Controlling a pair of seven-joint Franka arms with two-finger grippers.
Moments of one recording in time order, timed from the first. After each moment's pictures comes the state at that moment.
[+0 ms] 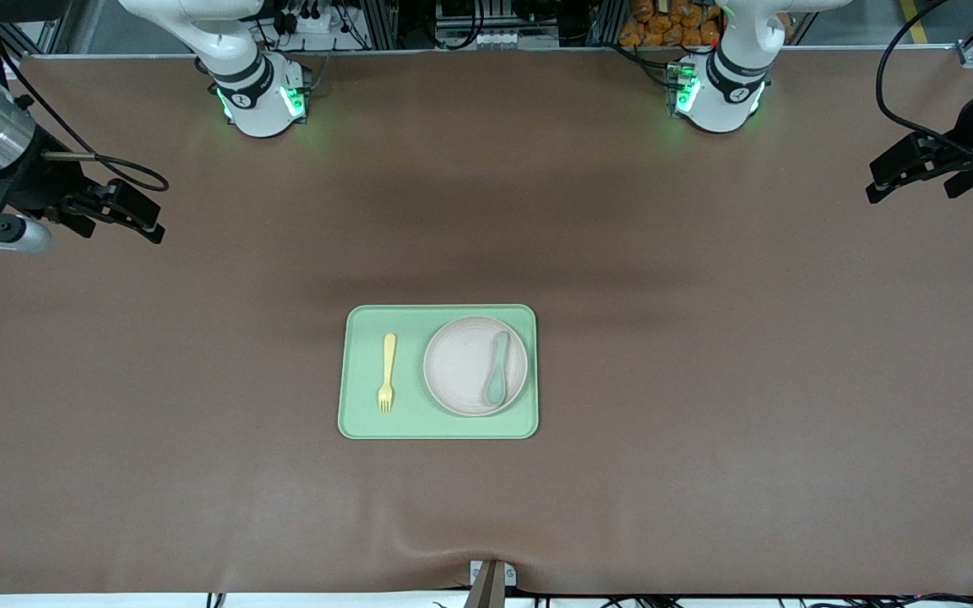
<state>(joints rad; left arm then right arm) -0.01 -0.07 -0.06 -1.58 -0.01 1.51 -0.14 0.00 0.00 0.14 -1.56 0.03 1.60 0.27</state>
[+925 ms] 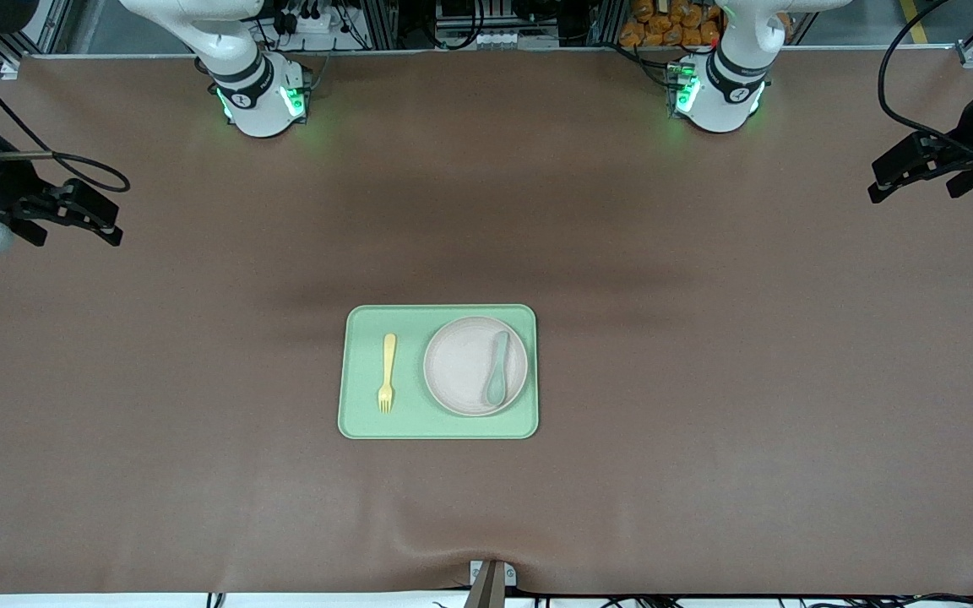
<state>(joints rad) -0.01 -0.07 -0.06 -1.58 -0.01 1.51 -0.14 -0.04 0.00 0.10 -1.56 0.00 1.61 0.08</state>
